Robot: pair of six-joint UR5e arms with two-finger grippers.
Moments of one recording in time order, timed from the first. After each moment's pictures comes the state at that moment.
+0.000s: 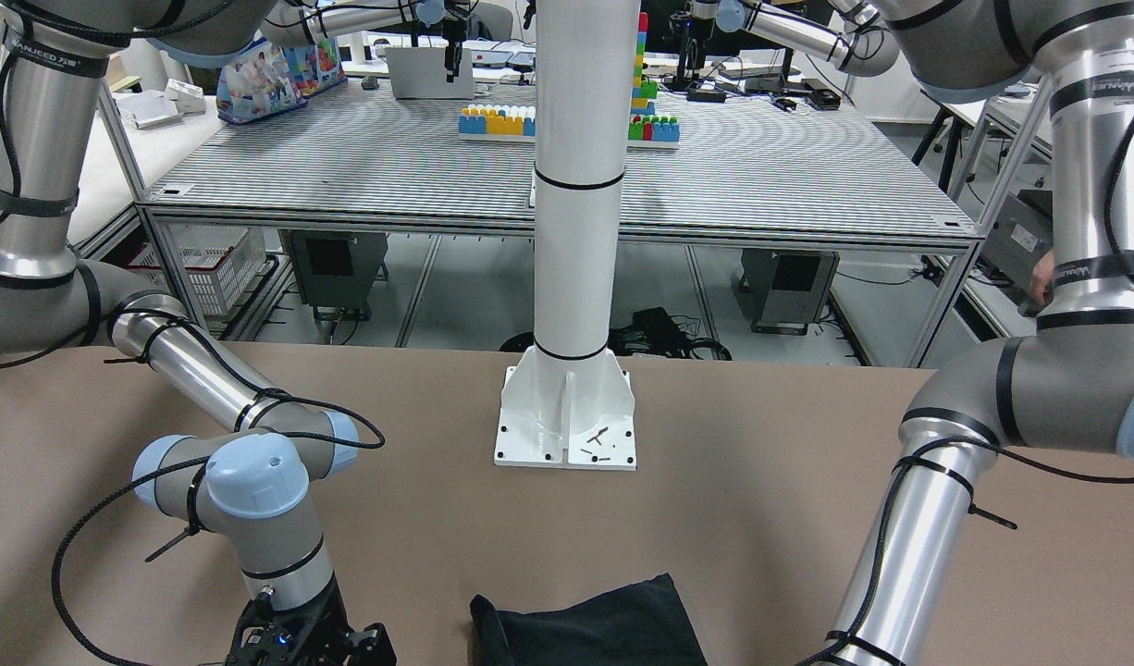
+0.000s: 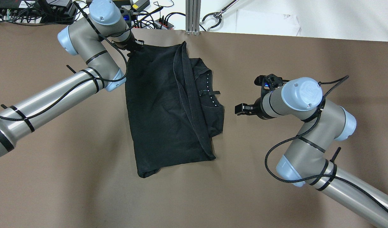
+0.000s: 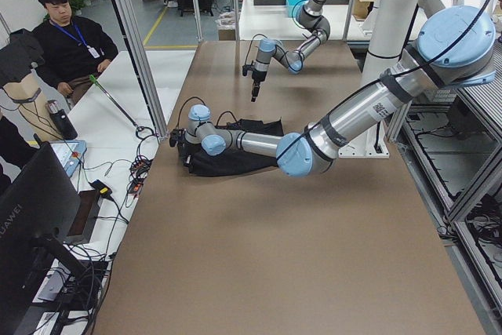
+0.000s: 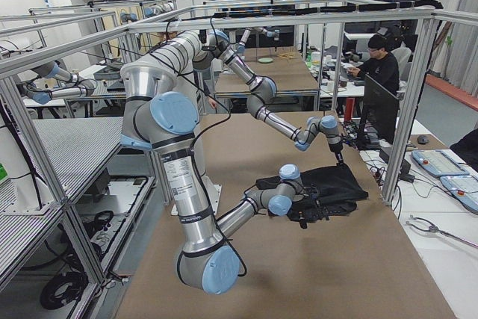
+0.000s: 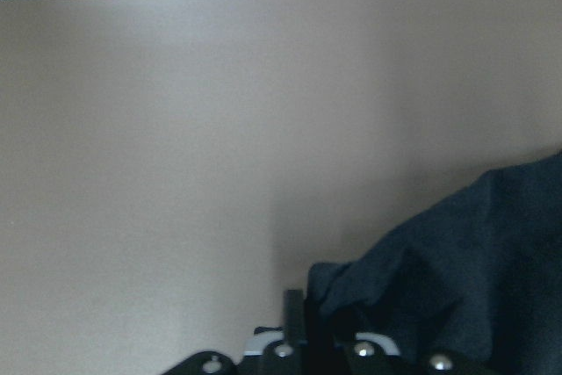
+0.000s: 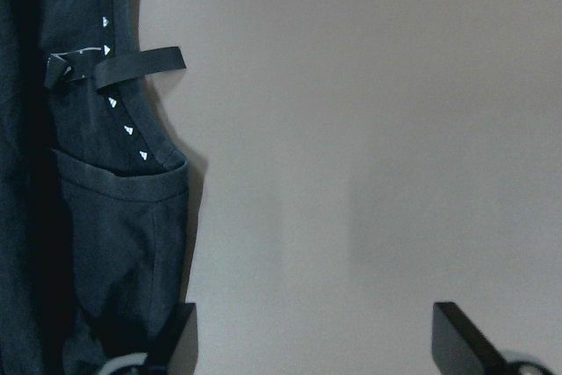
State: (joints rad) left arm -0.97 -2.63 -0.64 -2.26 -1.90 -0.91; right arm 0.75 -1.13 1.68 -1.20 1.88 1.12
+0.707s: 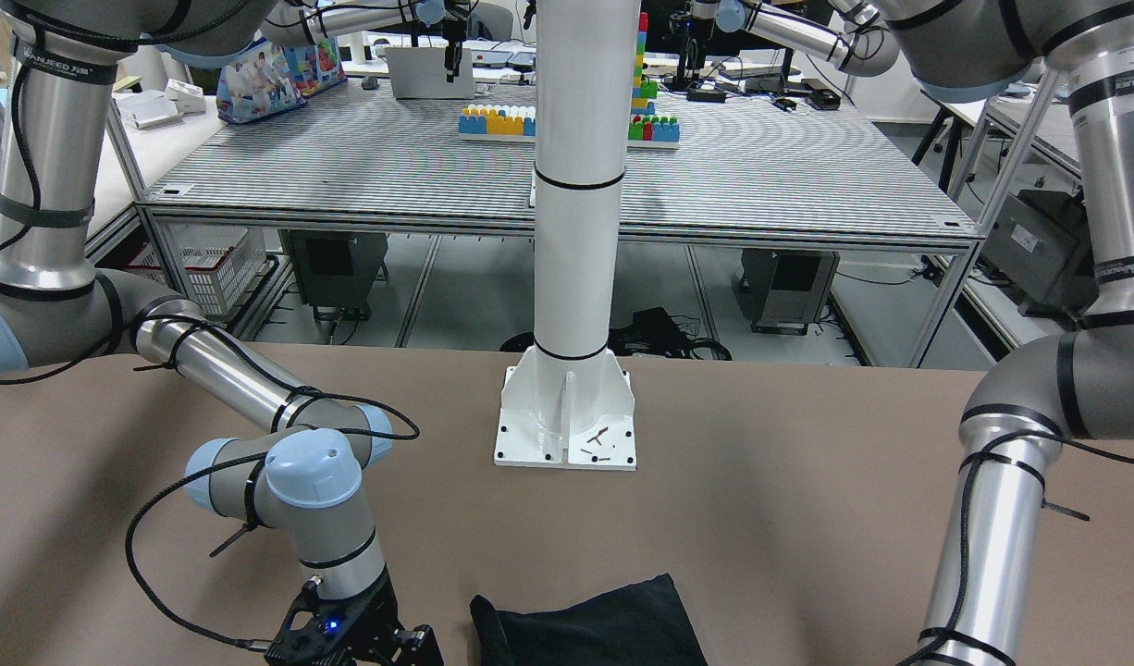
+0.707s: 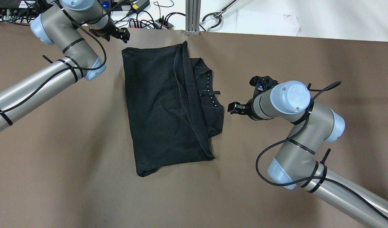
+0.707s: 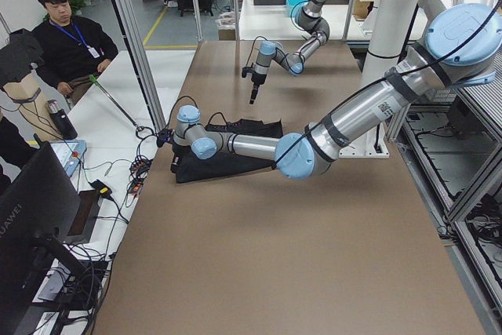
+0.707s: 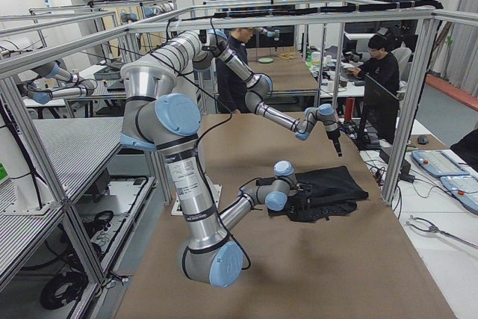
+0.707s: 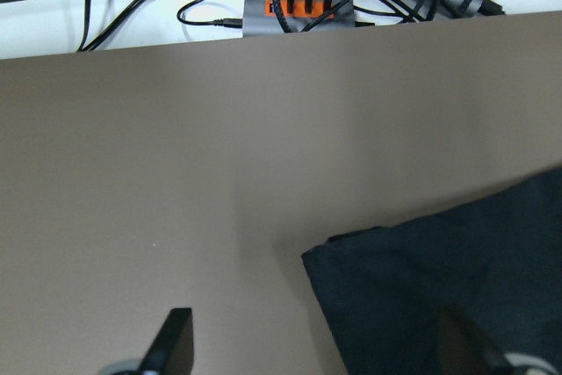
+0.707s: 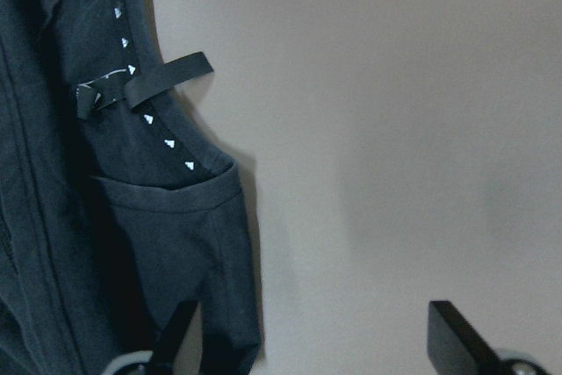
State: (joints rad) left arm -1.06 -2.48 -0.82 -2.27 -1.99 -0.80; right arm 0.67 -1.08 1.67 -1.17 1.82 1.45
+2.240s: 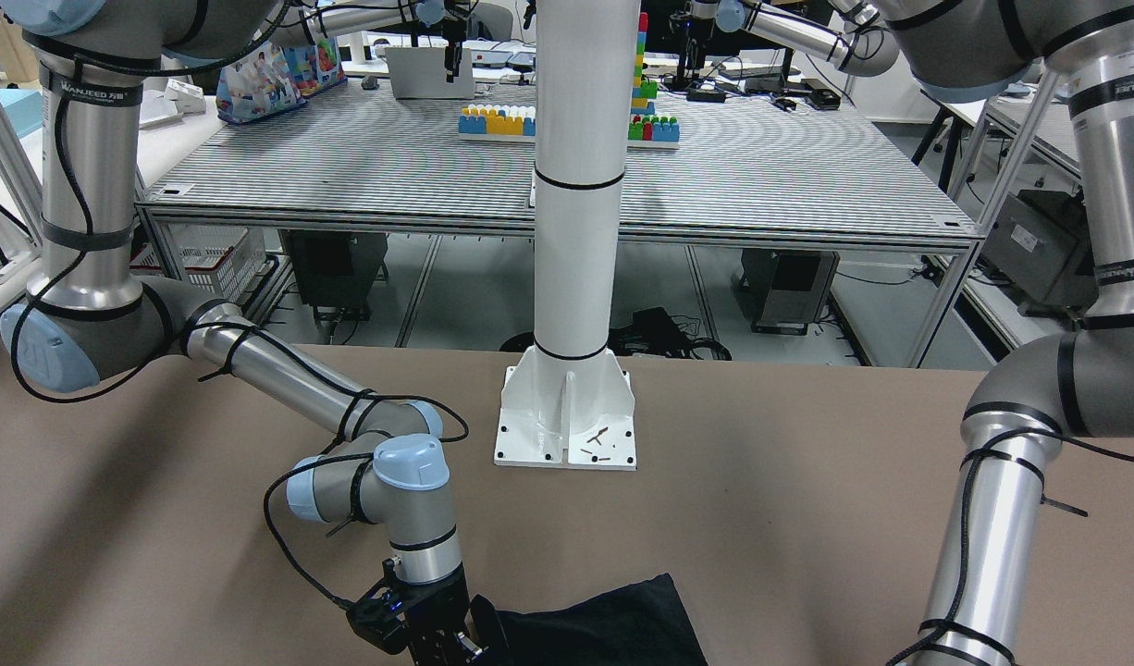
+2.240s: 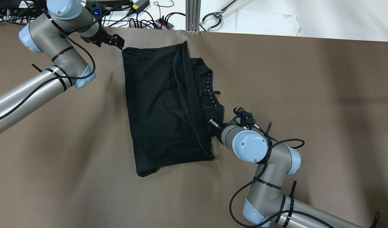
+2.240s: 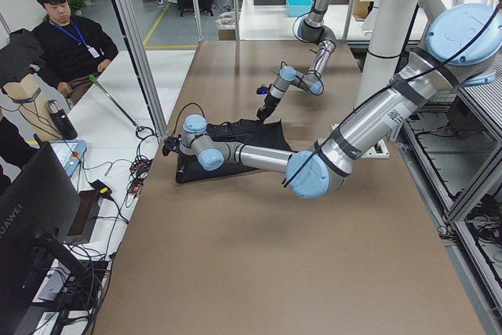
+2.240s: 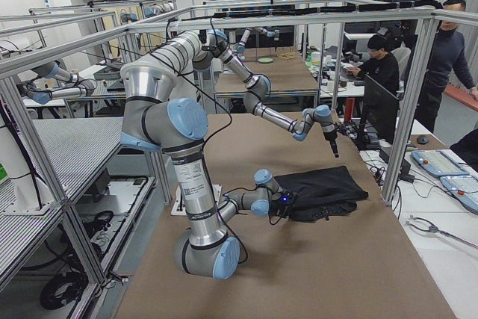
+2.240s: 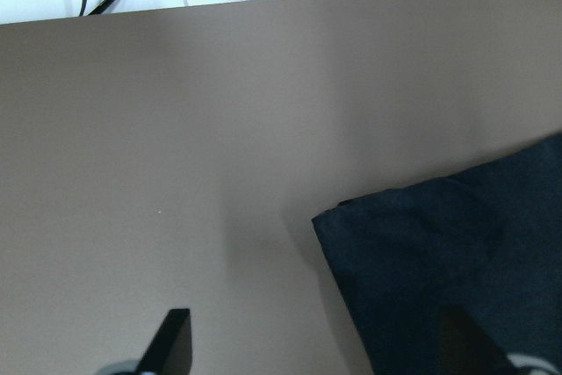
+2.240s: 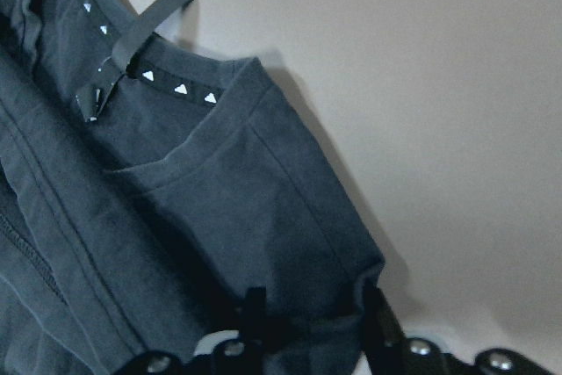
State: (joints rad) left arm -1.04 -2.45 -0.85 -2.27 -1.99 -0.80; right arm 0.48 -1.04 1.54 -1.00 1.45 1.96
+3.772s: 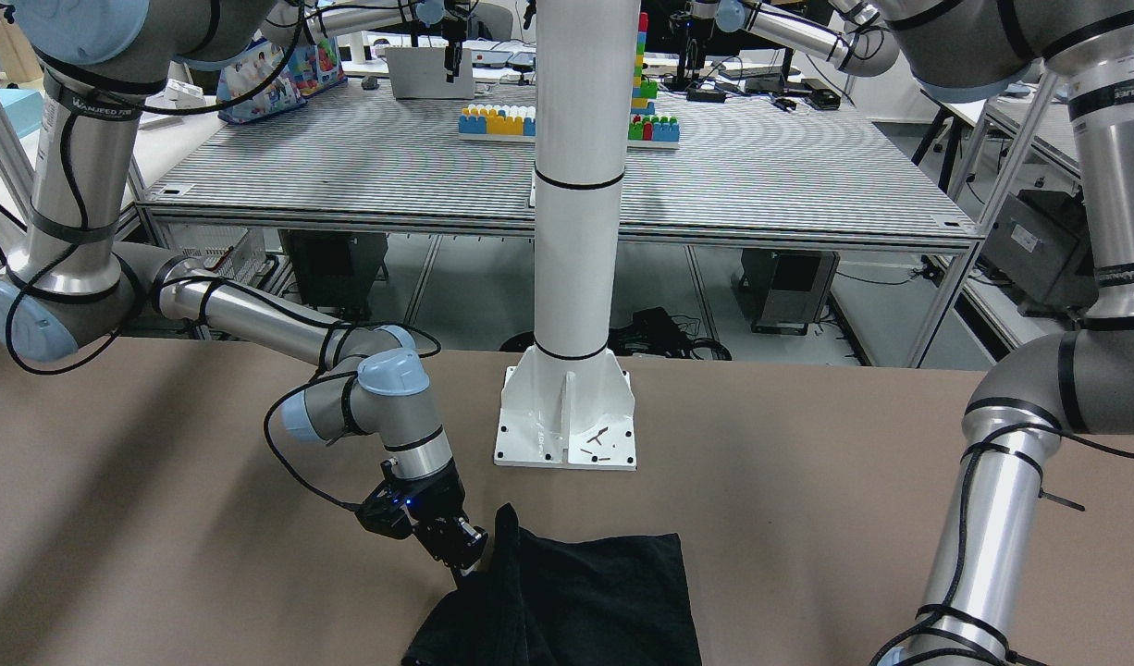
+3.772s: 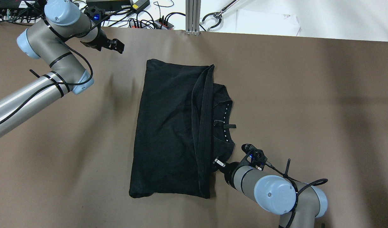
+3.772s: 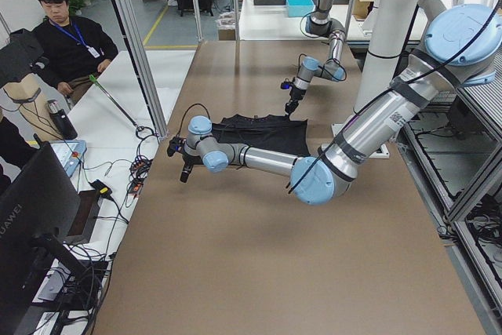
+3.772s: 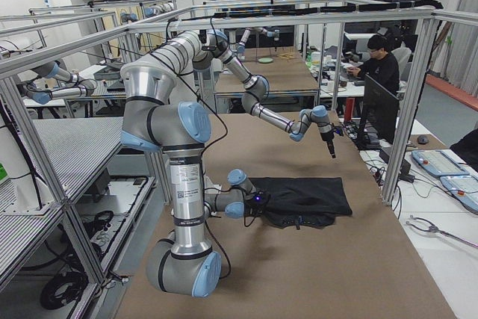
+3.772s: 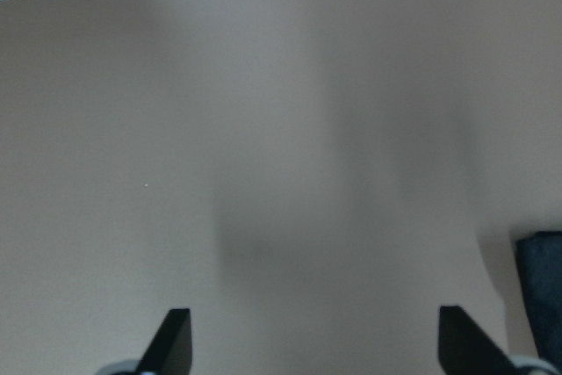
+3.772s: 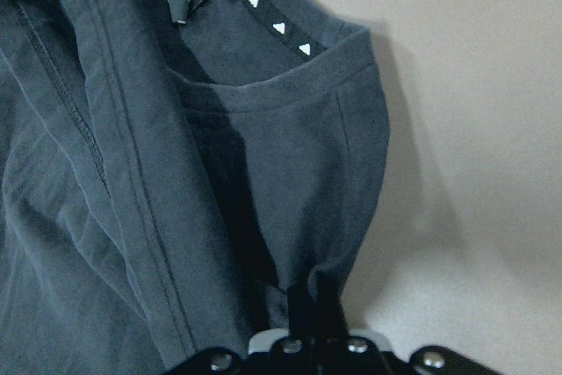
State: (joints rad) left arm -1.03 -2.40 -0.92 -2.27 -1.99 -0.80; right arm 0.31 -1.27 1.85 -1.01 1.44 1.96
